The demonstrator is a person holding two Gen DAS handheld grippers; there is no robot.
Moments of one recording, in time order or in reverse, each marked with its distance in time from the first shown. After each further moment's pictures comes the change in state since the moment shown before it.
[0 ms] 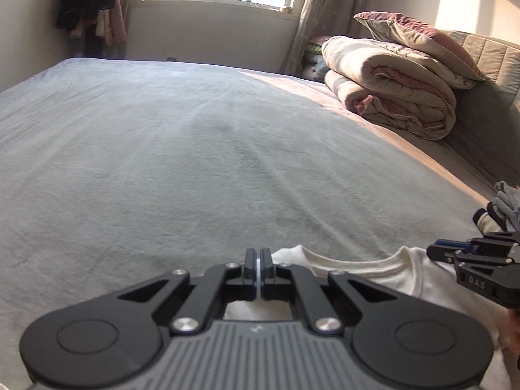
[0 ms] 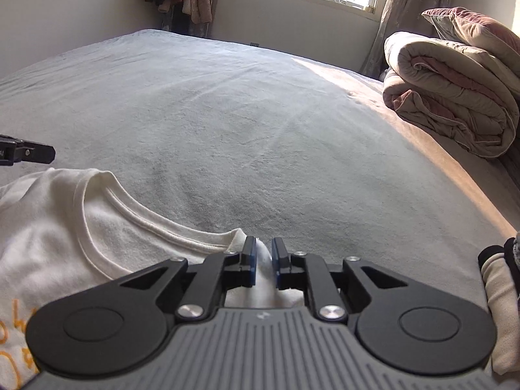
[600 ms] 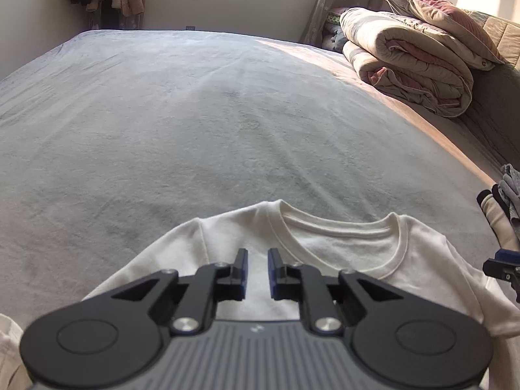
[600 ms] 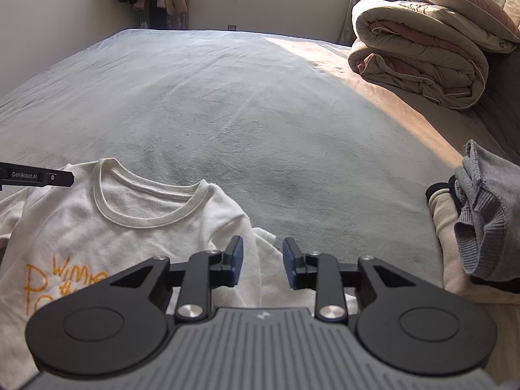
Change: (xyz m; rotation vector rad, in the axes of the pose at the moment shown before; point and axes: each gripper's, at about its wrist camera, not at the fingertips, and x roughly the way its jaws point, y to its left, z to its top) left arm -0.026 -0.031 -0.012 -0.029 0.121 0.116; right arm -0.075 -0.037 -0.025 0.116 0.095 0.020
